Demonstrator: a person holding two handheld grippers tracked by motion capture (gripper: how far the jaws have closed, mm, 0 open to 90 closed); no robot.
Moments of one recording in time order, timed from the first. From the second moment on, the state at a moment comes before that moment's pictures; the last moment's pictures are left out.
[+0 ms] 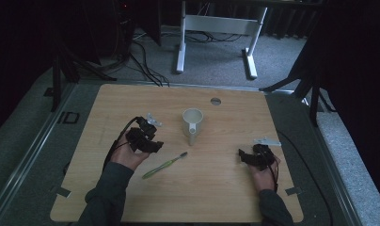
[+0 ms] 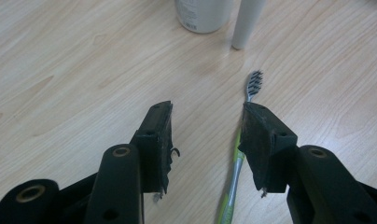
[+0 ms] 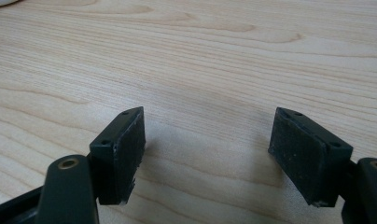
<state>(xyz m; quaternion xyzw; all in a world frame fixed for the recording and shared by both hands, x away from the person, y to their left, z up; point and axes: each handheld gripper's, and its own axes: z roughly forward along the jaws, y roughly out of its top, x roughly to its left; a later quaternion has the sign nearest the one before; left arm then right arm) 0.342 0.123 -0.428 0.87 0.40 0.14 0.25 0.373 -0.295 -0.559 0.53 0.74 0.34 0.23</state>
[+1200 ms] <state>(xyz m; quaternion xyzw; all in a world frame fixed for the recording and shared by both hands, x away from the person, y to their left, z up) 0.353 0.100 -0.449 0.90 0.37 0.10 0.20 0.373 -0.295 -0.559 0.53 0.75 0.34 0.23</state>
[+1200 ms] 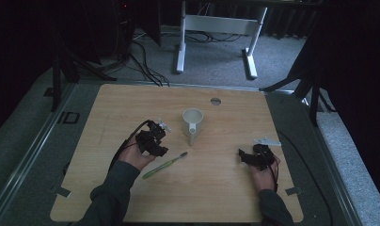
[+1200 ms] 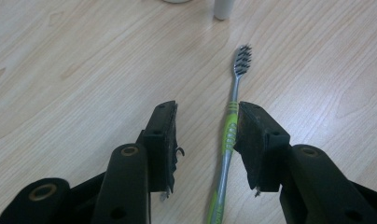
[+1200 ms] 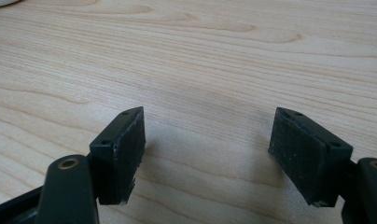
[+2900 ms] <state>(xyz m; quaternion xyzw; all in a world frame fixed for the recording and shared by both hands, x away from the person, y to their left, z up) 0.362 0.083 -0.475 0.93 0.34 0.06 0.14 0.373 -0.295 -0.559 0.53 0.75 0.34 0.23</state>
